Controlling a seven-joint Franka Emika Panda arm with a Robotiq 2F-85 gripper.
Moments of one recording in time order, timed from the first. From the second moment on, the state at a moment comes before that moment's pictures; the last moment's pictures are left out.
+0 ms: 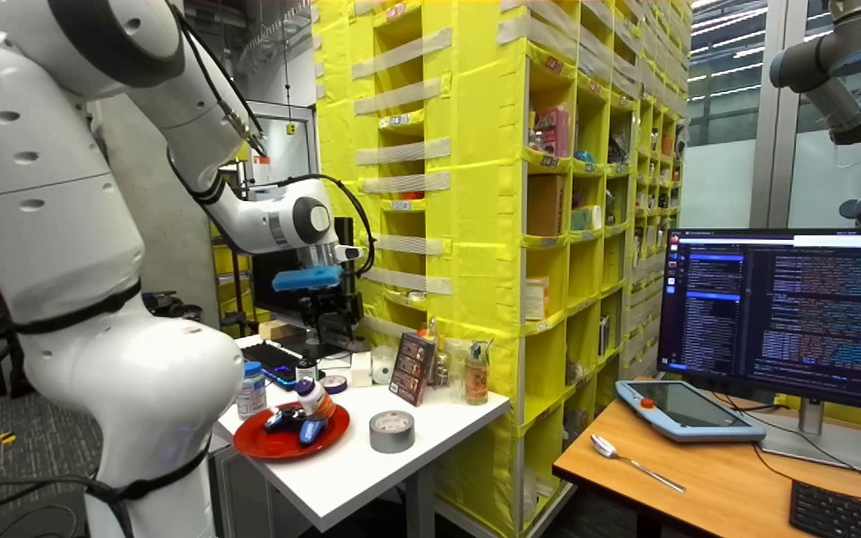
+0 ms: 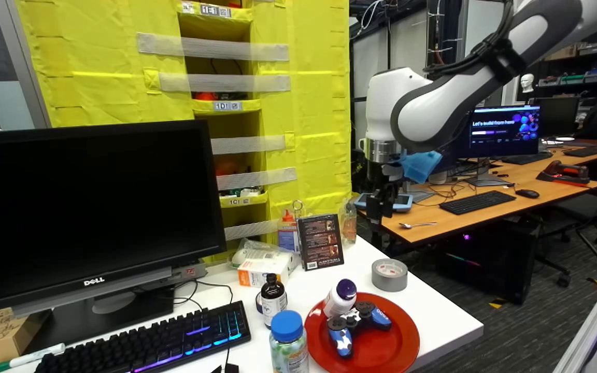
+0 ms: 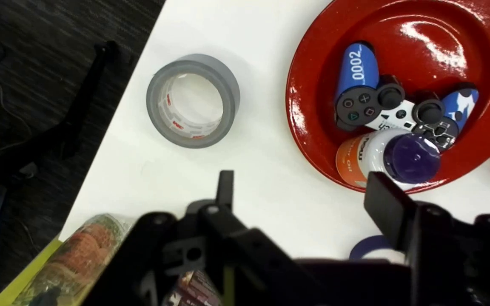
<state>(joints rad) 0.13 -0.30 0.19 -2.53 -0.08 2.33 0.04</state>
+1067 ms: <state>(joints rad) 0.08 0.03 0.07 -2.55 -0.05 2.44 0.04</state>
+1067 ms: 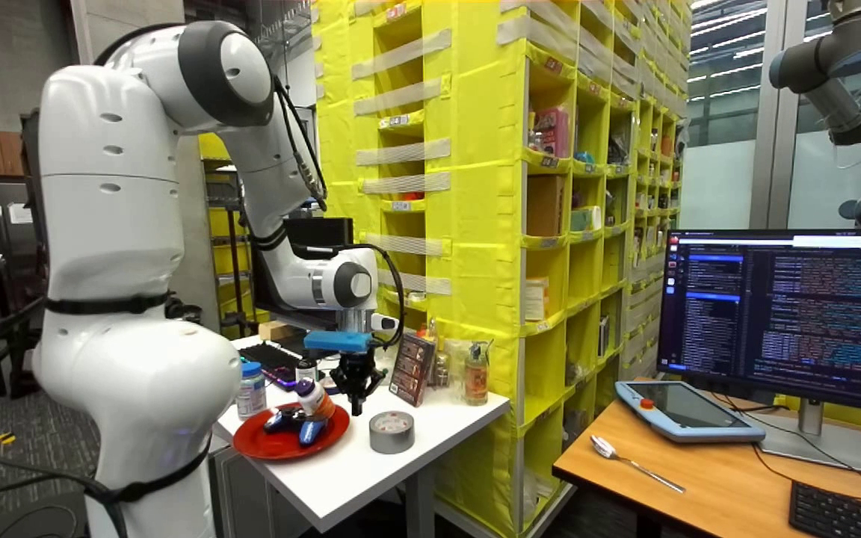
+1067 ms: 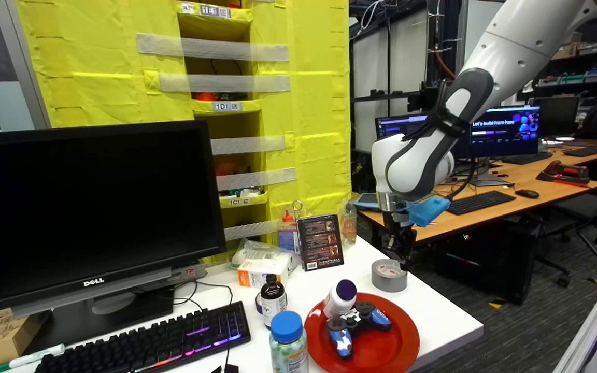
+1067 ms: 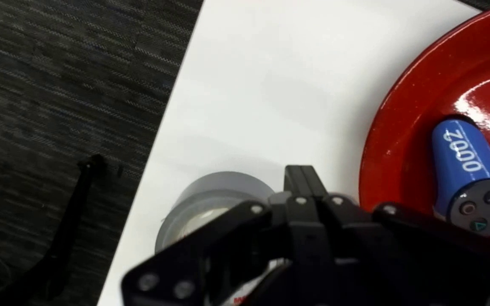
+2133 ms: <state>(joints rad) 0.07 0.17 0.06 -2.43 -0.06 2.50 0.05</state>
